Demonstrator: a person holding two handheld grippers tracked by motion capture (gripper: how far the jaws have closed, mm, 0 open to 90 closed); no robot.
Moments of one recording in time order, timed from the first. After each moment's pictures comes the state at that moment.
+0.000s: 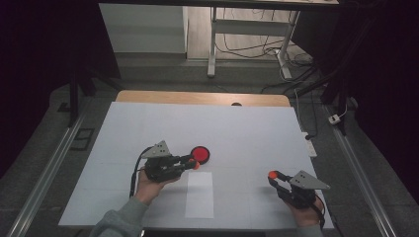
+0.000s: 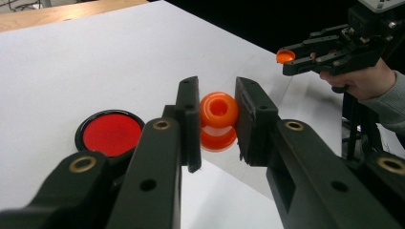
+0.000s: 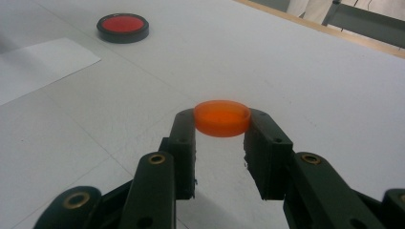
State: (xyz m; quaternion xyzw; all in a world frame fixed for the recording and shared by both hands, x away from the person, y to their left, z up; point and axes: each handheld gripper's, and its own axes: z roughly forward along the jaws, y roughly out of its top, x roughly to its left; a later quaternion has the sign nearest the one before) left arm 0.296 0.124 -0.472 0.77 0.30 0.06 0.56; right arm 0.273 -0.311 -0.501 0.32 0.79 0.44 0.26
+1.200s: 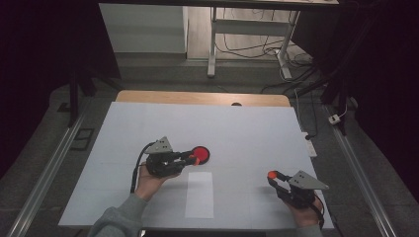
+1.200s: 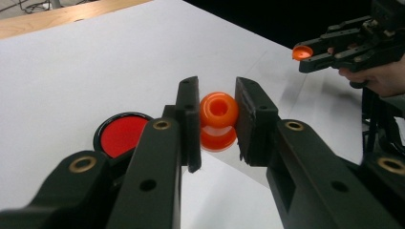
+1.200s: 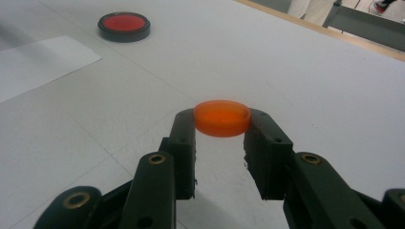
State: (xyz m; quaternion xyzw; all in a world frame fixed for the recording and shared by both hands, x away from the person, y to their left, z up) left arm 0.310 0.122 -0.471 0.78 0.30 0.07 0.54; right arm 0.274 -0.310 -0.501 0.31 0.80 0.44 0.27
